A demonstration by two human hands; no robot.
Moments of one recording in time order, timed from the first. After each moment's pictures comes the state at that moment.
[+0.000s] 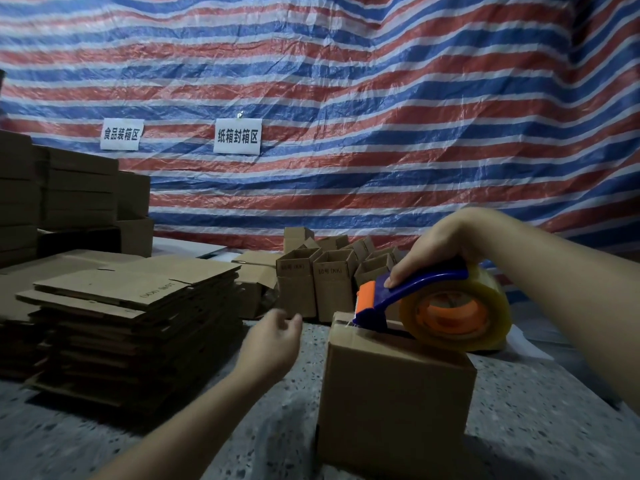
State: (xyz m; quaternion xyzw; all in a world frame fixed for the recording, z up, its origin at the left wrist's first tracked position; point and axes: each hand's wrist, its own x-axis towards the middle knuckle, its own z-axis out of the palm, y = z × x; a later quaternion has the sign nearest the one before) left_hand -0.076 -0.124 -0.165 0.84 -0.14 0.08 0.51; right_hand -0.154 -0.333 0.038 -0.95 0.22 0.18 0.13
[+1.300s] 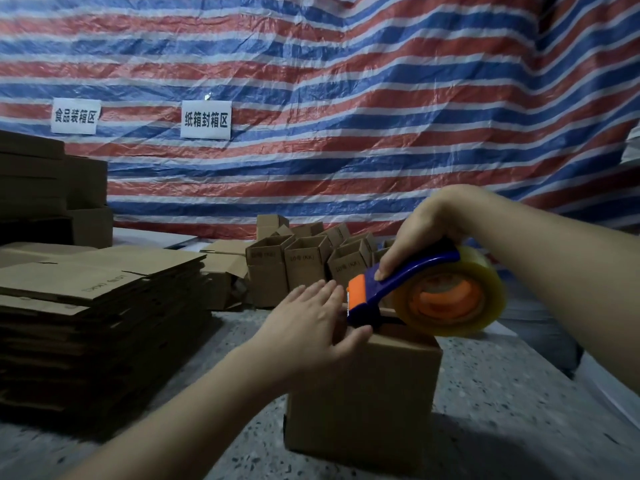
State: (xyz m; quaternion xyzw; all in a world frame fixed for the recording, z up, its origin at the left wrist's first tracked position) left_hand -0.120 -0.168 -0.130 0.87 -0.45 0.19 0.10; right_hand -0.155 -0.358 0.040 -0.94 0.23 0.23 0.08
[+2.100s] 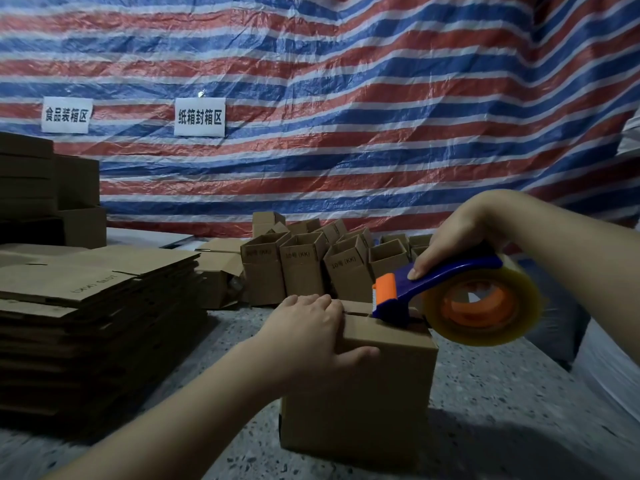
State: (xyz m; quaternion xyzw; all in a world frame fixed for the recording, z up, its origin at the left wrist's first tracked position) left_hand -0.123 -0.175 -0.130 0.88 -0.45 0.16 0.02; right_hand -0.179 -0.404 0.034 -0.92 0.26 0.26 0.09
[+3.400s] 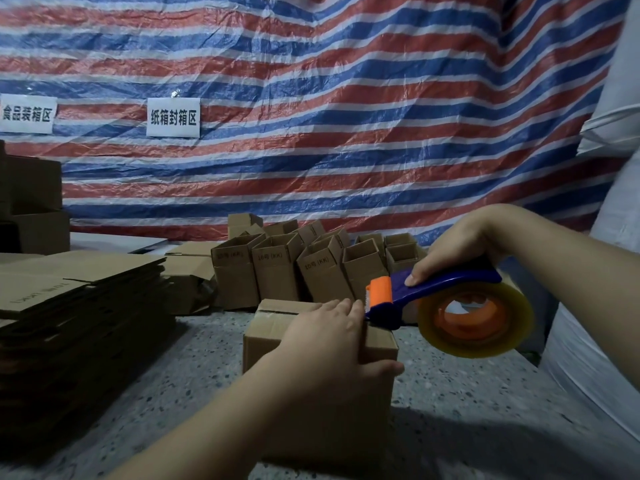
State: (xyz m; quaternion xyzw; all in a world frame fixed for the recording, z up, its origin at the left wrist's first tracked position) left_hand -0.151 -0.237 -0.134 0.85 -0.50 0.15 0.04; right_hand -0.215 -0.442 0.019 -0.92 0.27 0.24 0.16
